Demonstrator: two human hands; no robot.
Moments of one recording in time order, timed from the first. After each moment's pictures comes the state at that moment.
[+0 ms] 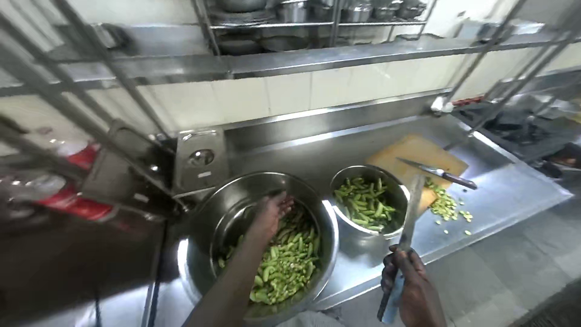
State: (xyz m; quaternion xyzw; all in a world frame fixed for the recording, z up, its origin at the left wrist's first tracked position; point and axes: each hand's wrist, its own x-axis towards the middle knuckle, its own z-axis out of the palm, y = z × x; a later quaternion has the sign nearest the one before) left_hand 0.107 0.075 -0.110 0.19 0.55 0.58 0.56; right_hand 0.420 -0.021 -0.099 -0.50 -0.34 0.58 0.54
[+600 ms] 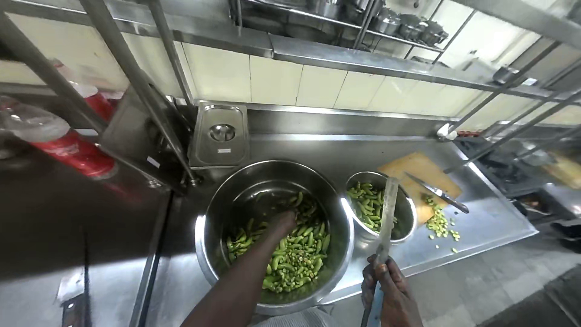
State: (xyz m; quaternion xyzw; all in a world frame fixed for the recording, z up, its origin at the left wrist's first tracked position) left_hand 0.080 0.064 -0.185 0.57 0.73 0.04 0.38; right_hand 0.347 -0.061 -0.082 -0.46 -0.42 0.62 0.47
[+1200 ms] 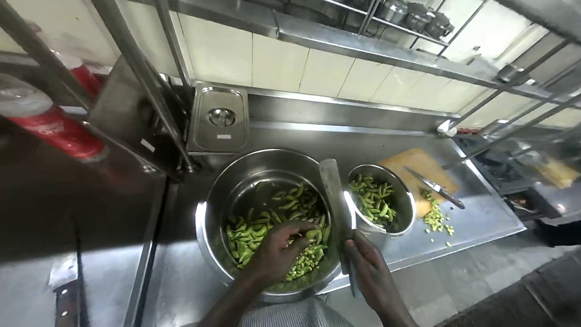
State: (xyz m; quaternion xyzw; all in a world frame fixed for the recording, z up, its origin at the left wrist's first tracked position) left_hand 0.074 -0.073 -0.109 0.54 0.49 0.50 0.47; right_hand 0.298 -0.035 -0.071 -0.46 -0.66 0.51 0.30
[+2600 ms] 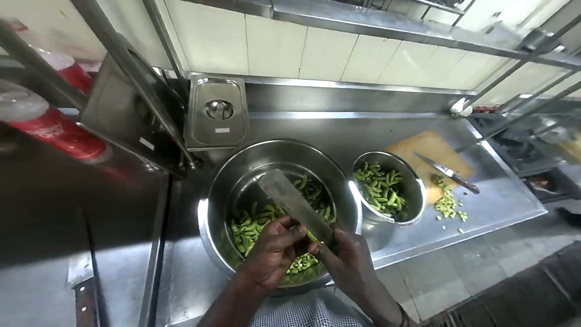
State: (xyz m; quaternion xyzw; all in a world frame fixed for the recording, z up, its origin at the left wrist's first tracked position) left_hand 0.081 -0.081 -0.091 0.12 0.29 0.62 0.72; right_hand 0.259 -0.037 -0.083 -0.40 -0.80 0.29 0.32
